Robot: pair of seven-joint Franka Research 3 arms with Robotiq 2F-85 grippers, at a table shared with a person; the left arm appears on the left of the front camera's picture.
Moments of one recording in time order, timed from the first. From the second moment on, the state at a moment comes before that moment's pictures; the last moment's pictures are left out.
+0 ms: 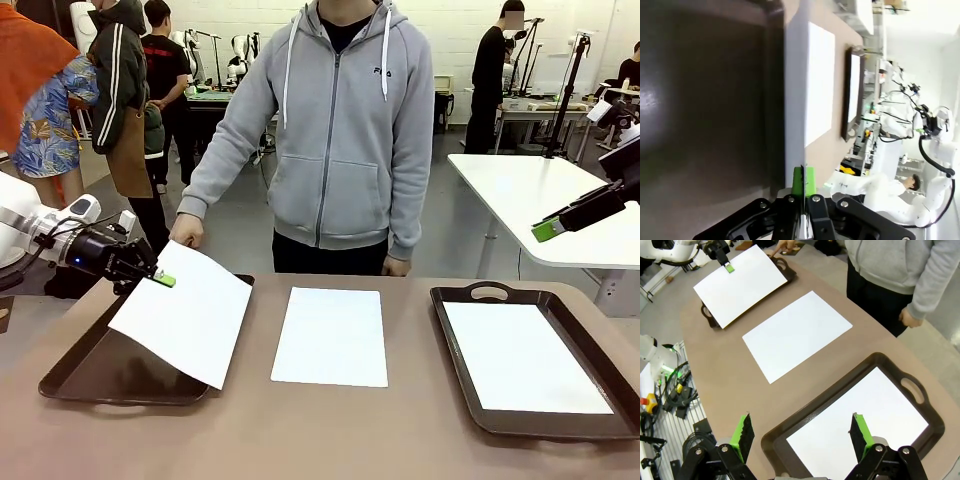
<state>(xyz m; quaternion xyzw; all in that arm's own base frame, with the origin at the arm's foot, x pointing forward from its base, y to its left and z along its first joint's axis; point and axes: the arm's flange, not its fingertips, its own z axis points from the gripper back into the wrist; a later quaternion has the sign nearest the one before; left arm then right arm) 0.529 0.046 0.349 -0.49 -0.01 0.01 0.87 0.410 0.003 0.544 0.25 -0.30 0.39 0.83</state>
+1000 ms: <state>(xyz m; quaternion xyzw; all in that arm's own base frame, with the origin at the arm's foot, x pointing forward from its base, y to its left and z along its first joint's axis) 0.562 0.059 0.336 -0.37 0.05 0.03 0.93 0.410 0.002 0.544 0.25 -0.30 0.39 0.83</state>
